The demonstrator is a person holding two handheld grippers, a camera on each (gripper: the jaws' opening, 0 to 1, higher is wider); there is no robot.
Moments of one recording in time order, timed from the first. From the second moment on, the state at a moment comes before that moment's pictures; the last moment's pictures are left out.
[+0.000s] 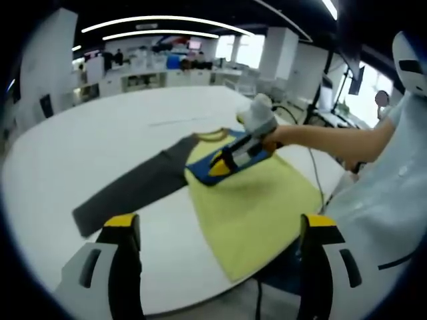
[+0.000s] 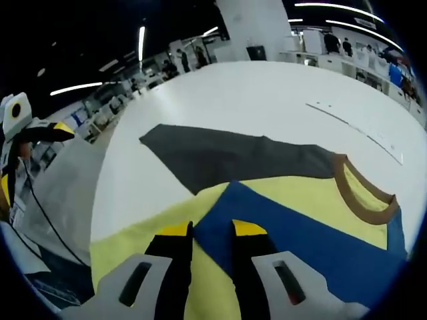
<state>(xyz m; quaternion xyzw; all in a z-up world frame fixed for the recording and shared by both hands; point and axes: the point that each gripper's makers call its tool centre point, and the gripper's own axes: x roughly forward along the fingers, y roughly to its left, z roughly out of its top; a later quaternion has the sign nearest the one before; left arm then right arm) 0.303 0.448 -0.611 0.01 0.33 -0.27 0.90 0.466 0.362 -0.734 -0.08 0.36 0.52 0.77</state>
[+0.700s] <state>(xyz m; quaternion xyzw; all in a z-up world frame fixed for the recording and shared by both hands) 0.303 0.445 -0.611 0.01 0.33 -0.27 0.90 0.453 0.349 -0.703 -0.09 0.32 0.51 0.79</state>
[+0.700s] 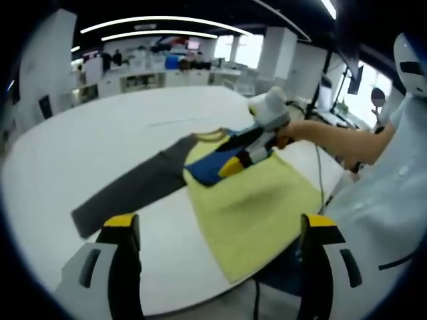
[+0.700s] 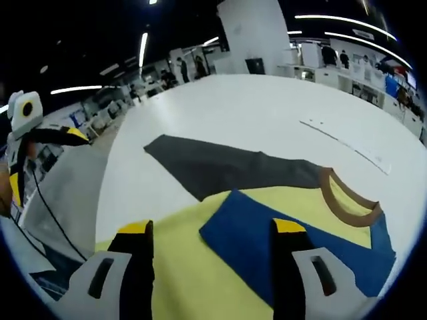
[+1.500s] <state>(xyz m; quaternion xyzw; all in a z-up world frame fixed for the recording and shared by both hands) 0.303 0.435 -0.612 0.02 0.33 -0.29 0.90 0.447 0.306 -0.696 -0.09 0.31 0.46 0.83</state>
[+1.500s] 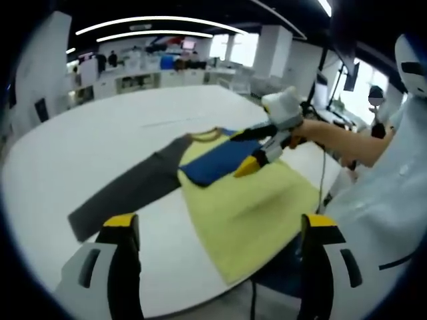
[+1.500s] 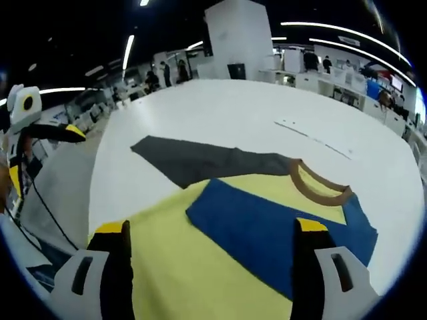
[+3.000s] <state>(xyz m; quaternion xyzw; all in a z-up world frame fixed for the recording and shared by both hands) 0.300 0.411 -0.610 0.04 0.33 -0.29 0.90 0.411 0.232 -0.658 -0.06 0.27 0.39 0.88</state>
